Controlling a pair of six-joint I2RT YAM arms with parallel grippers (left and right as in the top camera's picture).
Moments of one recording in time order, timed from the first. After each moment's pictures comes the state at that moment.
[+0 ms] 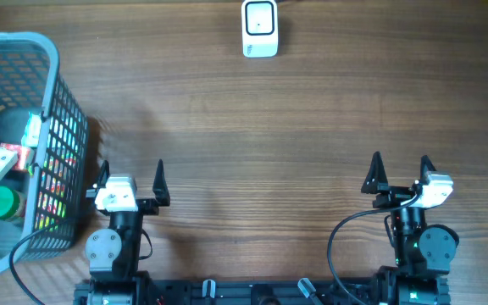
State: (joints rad) left arm 0.00 0.01 0.01 -0.08 0.00 -0.02; right arm -0.12 0.01 0.01 0.00 -0.09 0.15
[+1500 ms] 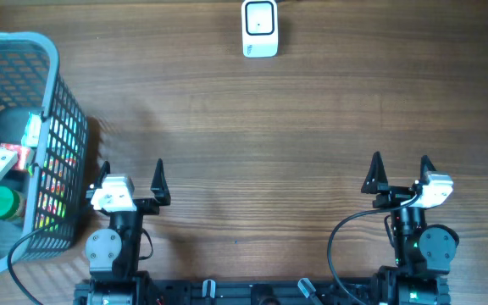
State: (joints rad) left arm 0.00 0.01 0.01 -0.08 0.00 -0.09; right arm -0.12 0.01 0.01 0.00 -0.09 0.15
